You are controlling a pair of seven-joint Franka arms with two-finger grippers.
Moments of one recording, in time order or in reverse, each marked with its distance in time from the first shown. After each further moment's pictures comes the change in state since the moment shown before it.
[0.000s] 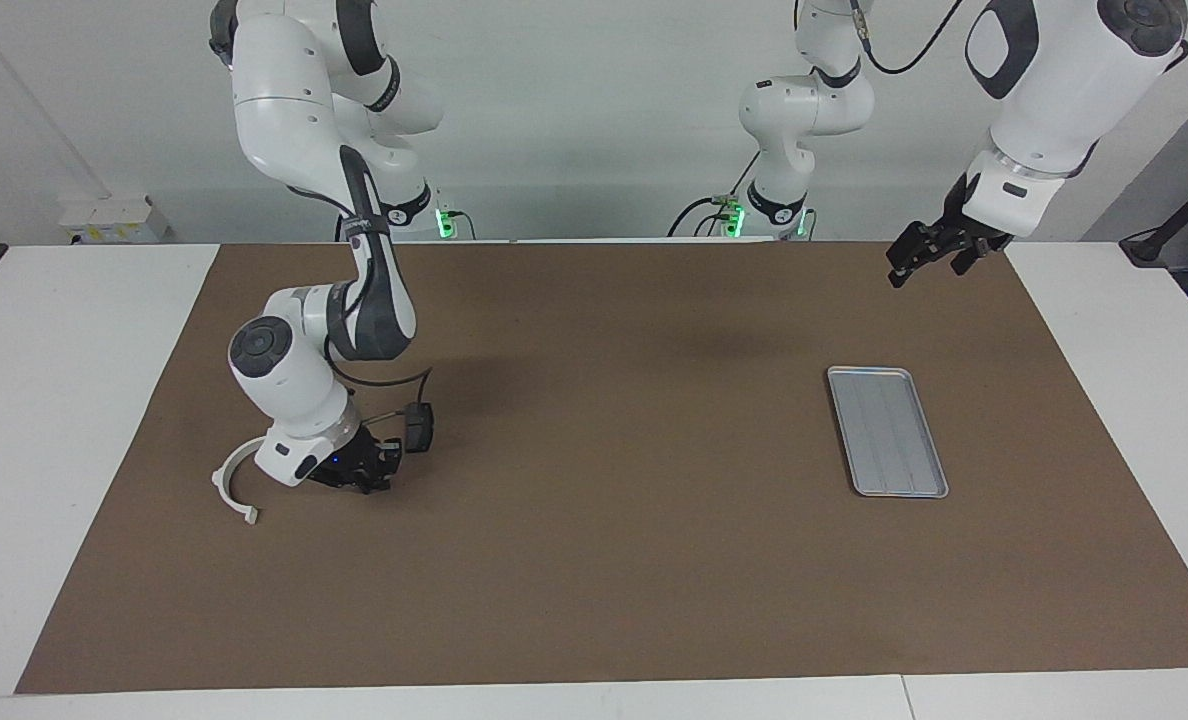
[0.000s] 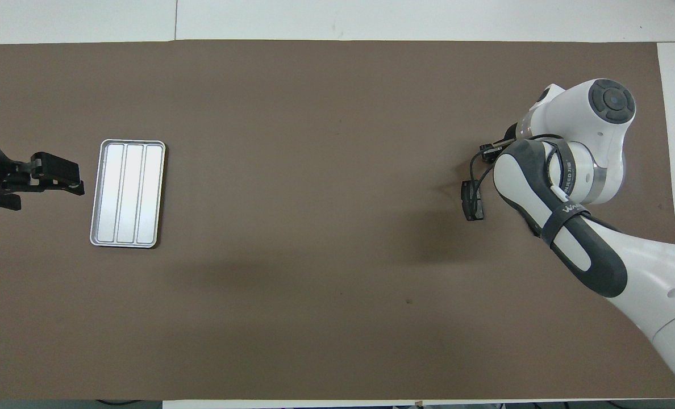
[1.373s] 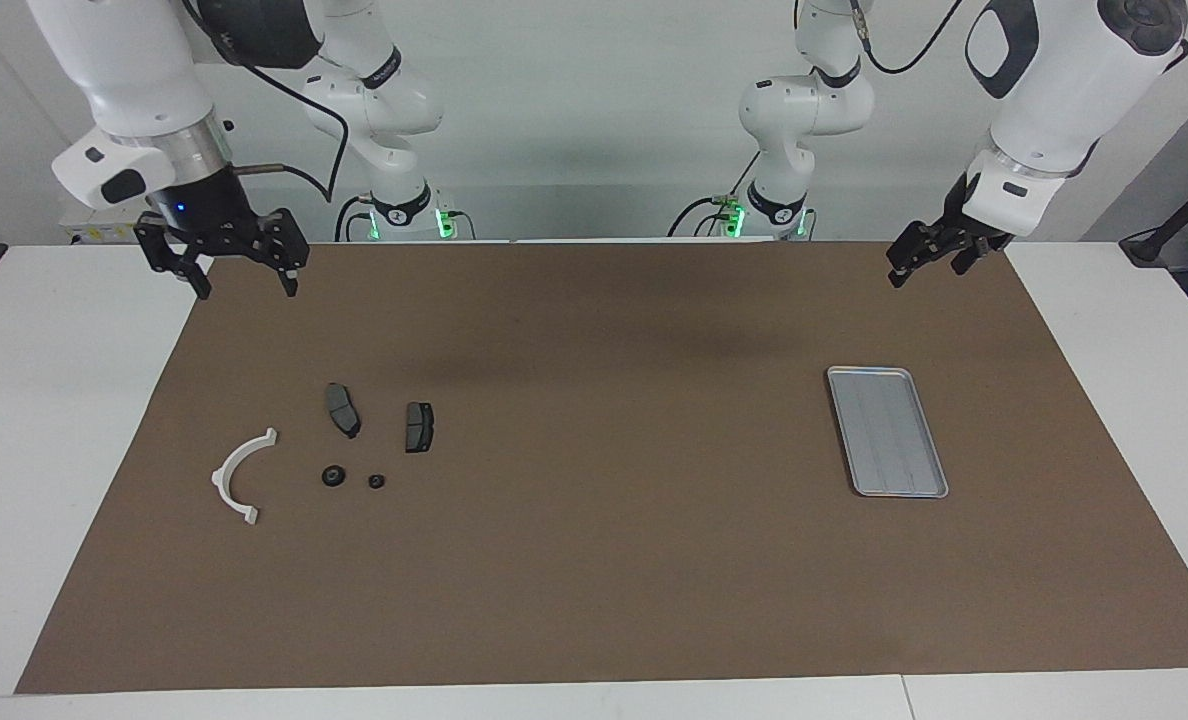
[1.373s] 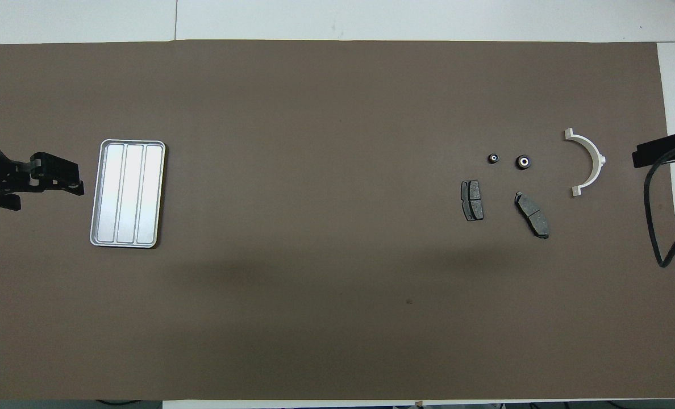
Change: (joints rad) left arm 0.000 -0.001 0.000 0.000 0.000 0.000 0.000; right arm -0.083 -0.479 -0.031 0.220 -0.144 -0.708 0.069
